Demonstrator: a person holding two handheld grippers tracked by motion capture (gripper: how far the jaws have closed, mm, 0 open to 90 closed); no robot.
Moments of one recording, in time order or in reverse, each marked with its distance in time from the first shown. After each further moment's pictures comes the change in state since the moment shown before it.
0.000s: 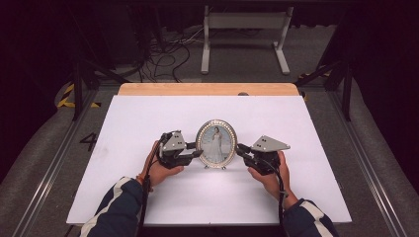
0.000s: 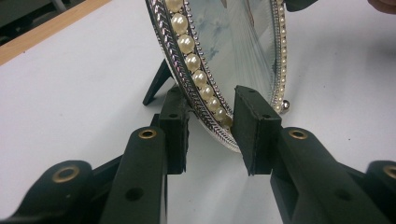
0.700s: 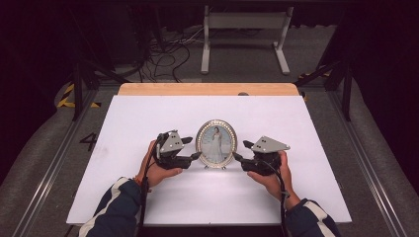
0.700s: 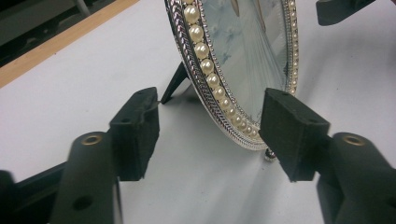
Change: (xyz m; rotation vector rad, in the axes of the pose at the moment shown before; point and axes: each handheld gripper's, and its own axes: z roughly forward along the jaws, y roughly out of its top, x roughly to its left) left arm -0.004 0.002 -0.010 0.000 0.078 -0.005; right arm 0.000 0.001 -0.003 0.022 -0.005 -0.028
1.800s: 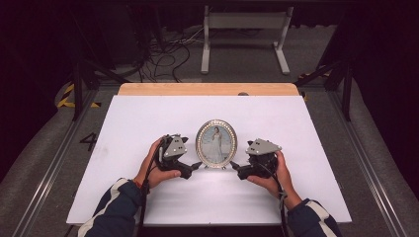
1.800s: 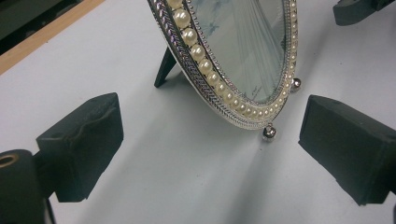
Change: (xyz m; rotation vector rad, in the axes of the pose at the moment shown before) left arm -0.007 -0.005 0.001 0.061 0.005 0.048; right arm 0.003 -0.007 0.010 0.097 -0.012 -0.063
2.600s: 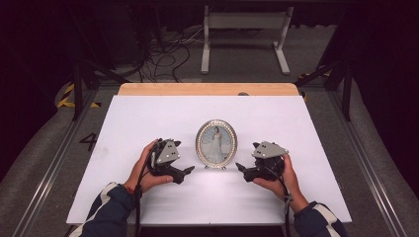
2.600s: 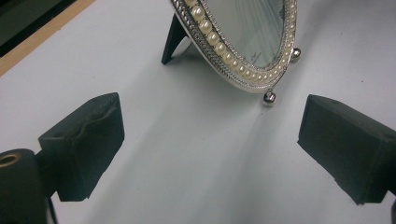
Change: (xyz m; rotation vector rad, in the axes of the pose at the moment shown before) left arm -0.002 -0.014 -0.020 0.042 0.030 0.036; right arm -0.004 -0.009 -0.016 0.003 -0.030 -0.022
